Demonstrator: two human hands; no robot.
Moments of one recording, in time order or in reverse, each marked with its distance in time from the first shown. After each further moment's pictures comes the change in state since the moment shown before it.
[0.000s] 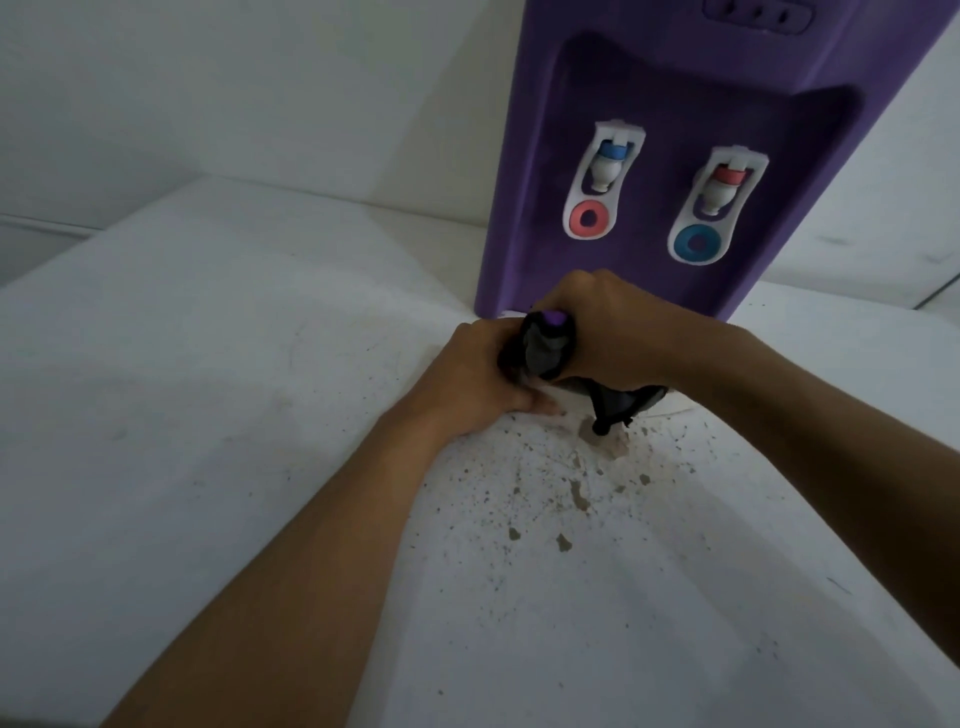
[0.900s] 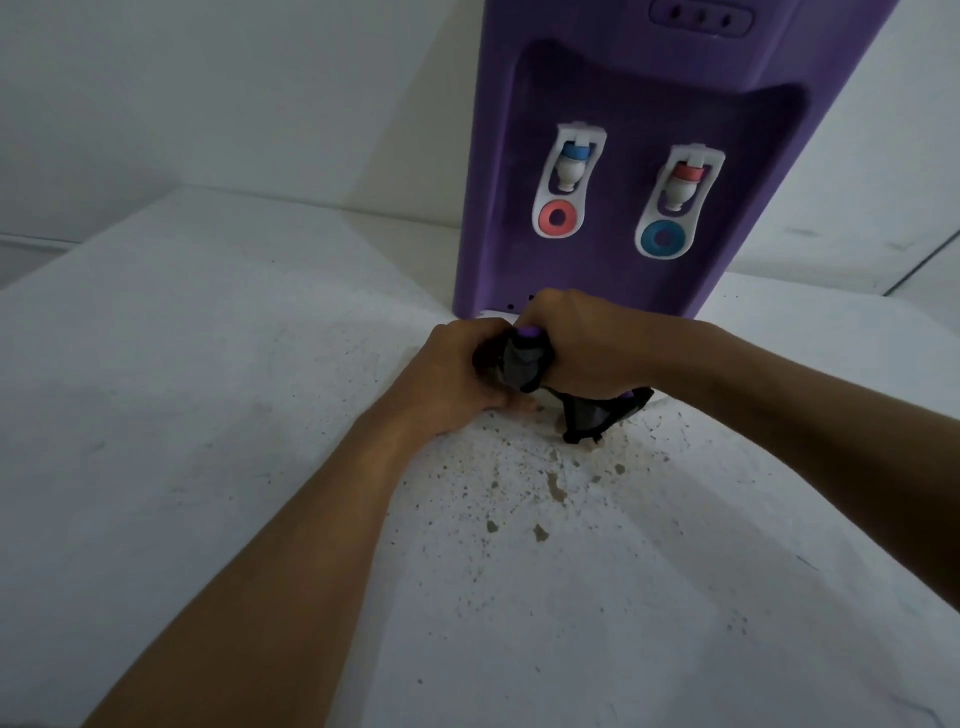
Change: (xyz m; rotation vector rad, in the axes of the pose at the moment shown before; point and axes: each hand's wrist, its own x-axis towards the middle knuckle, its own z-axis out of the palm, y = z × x) left_hand -0.003 0.001 0.000 -0.001 0.012 0.045; right_hand -0.009 0.001 0.001 -0.027 -0.136 0.050
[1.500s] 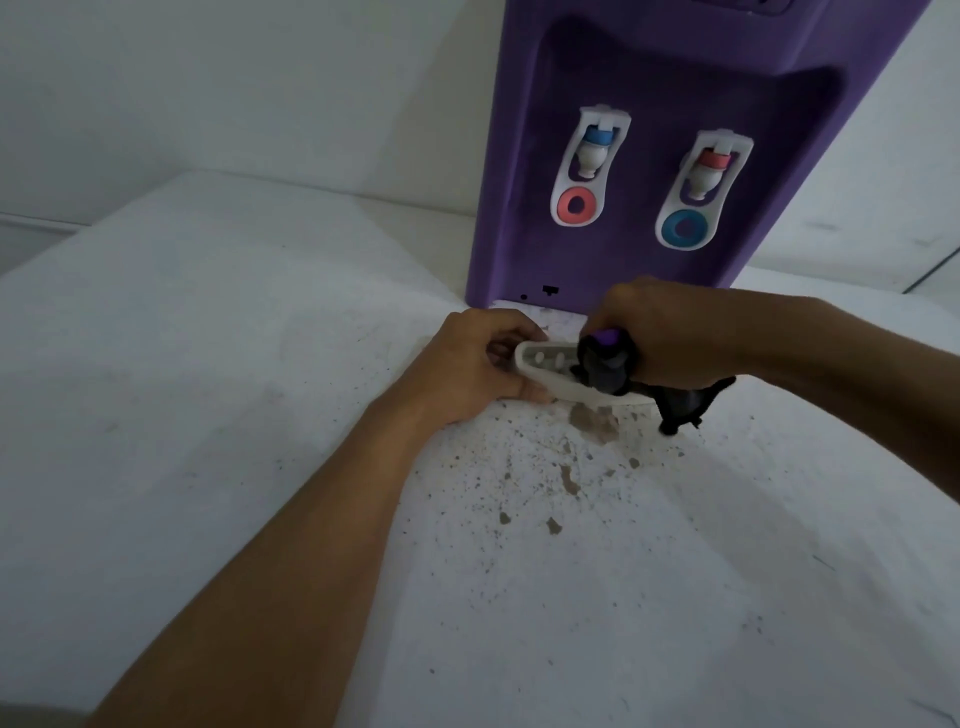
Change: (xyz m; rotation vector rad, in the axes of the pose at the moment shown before) left_hand -0.001 0.000 0.001 -0.060 -0.025 -0.003; right_hand -0.024 0.033 -0.020 -0.224 -0.120 0.033
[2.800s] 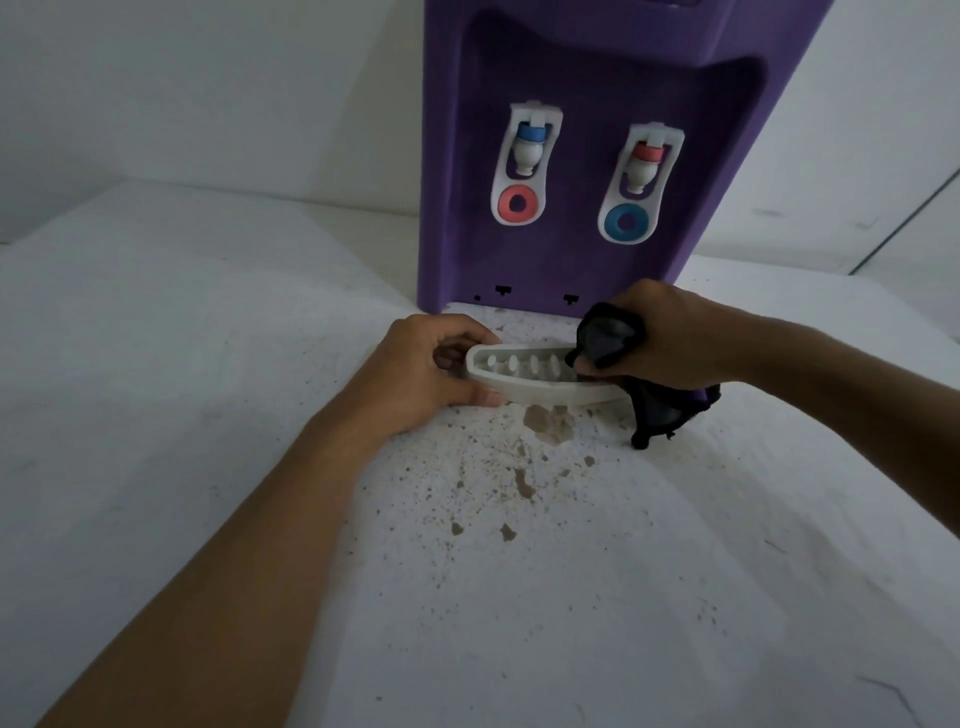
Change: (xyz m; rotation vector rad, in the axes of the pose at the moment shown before) left_hand 0.001 0.001 -0.001 -0.029 -0.006 -0.031; right_hand -0.026 0.049 0.025 0.381 0.200 0.086
